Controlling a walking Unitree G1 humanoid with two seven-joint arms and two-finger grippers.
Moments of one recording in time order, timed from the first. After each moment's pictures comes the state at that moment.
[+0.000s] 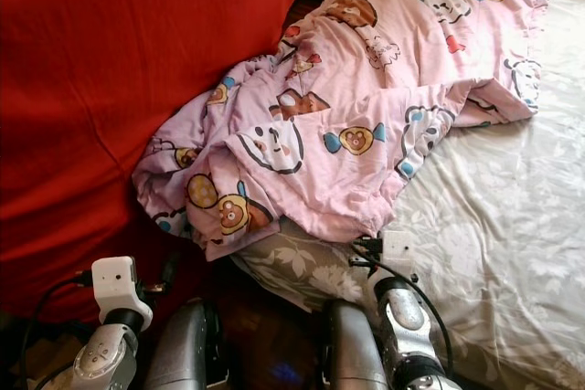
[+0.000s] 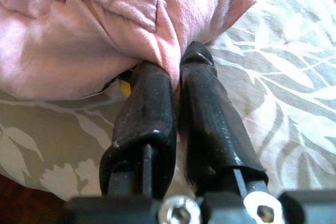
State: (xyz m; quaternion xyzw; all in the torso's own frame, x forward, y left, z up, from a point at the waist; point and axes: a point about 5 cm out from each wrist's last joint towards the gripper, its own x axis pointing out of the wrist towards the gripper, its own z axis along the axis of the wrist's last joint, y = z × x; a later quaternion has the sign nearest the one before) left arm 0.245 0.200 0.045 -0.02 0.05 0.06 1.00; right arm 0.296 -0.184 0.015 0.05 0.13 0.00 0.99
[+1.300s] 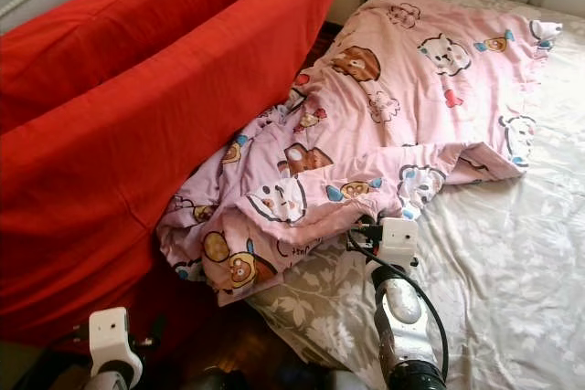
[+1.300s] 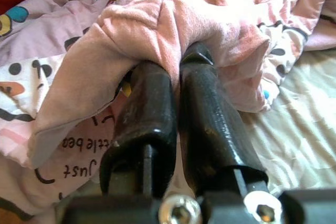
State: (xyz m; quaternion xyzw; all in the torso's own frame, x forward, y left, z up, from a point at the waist) left arm 0.202 0.223 -0.040 -0.03 0.24 0.11 0.96; right arm 0.304 -0.177 0.045 0.05 0.05 0.00 1.00
